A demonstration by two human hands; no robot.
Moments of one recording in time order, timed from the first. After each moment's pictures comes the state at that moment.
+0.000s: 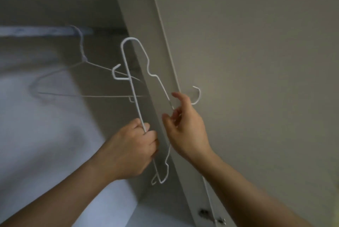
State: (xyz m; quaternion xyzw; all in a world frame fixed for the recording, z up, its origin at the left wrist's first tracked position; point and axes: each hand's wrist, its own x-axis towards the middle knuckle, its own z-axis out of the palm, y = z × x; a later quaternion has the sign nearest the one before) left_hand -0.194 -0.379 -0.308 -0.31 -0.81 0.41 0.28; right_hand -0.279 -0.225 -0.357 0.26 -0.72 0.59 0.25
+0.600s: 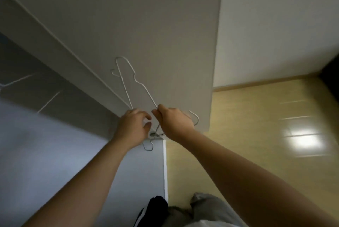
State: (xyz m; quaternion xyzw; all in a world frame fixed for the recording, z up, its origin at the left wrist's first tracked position) left_hand -0.230 -0.214 -0.209 -0.08 -0.99 -0.09 -0.06; right_hand -0.237 -0.047 -0.244 0.12 -0.93 0.35 -0.06
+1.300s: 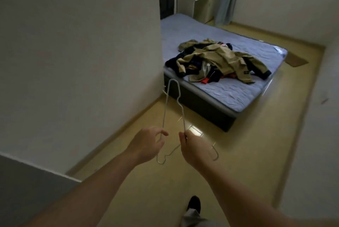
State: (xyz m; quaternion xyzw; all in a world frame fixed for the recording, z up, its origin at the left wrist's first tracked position) left_hand -0.196 0.308 -0.175 -0.51 -0.81 -0.23 -0.20; right_hand -0.040 0.418 -0.201 -0.45 -0.85 0.26 0.06
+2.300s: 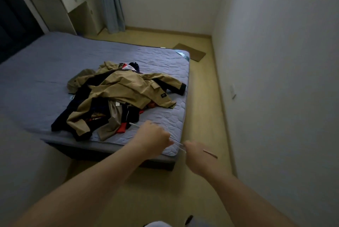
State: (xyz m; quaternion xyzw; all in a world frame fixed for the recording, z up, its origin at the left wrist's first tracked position) left_hand -0.164 1.007 -0.149 -0.87 -0.47 0.11 0.02; right_hand 0.020 0.982 -0.170 -0.60 -0.77 0.19 -0.11
